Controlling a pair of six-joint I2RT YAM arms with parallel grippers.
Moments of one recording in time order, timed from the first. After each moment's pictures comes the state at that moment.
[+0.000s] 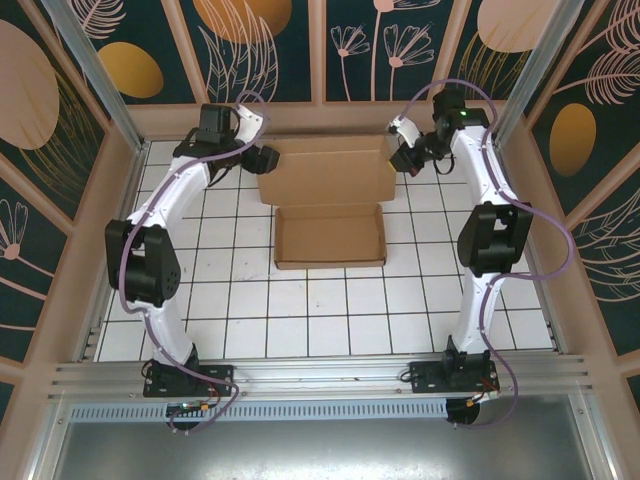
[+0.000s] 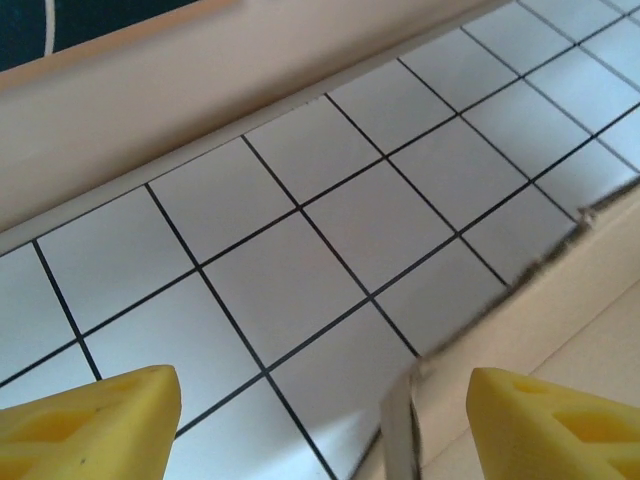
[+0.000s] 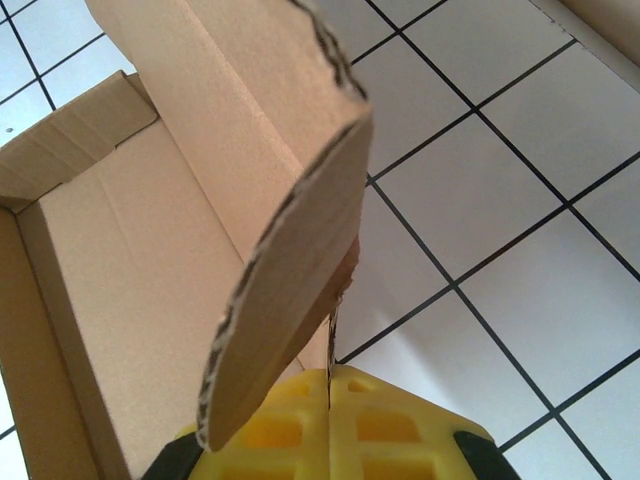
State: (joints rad) left arm -0.21 1.90 1.70 -0.52 0.36 0.22; right arm 0.09 2.09 2.10 -1.17 -0.65 -0.79
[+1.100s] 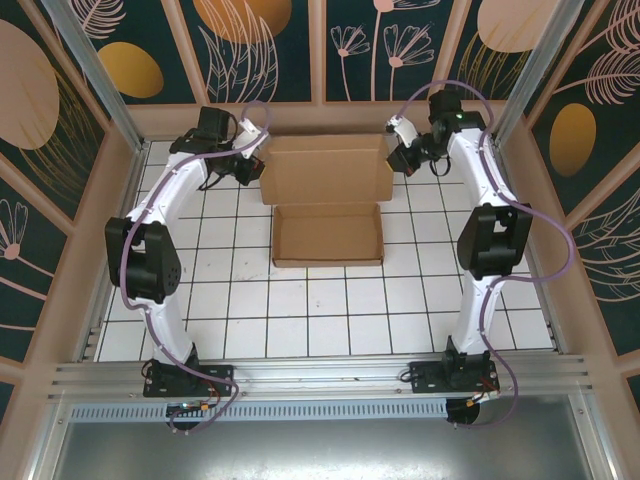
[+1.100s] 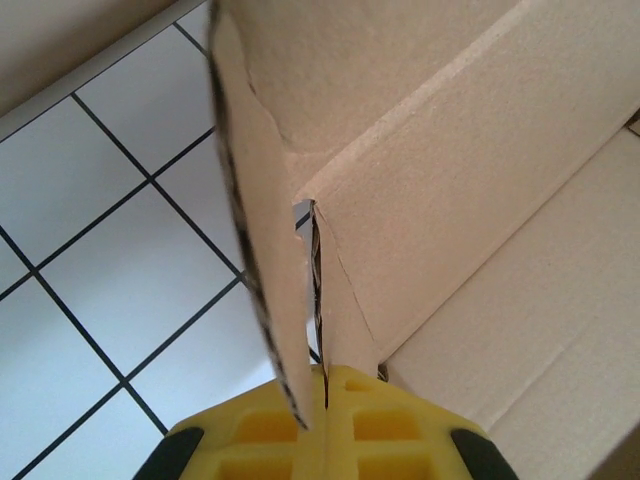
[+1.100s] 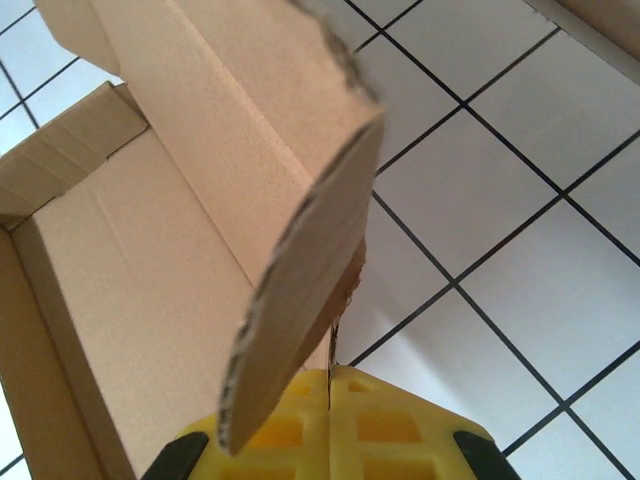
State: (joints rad) left arm -0.19 1.91 1.71 -0.72 0.41 0.38; right arm 0.12 2.05 2.02 -1.07 -0.61 -0.66
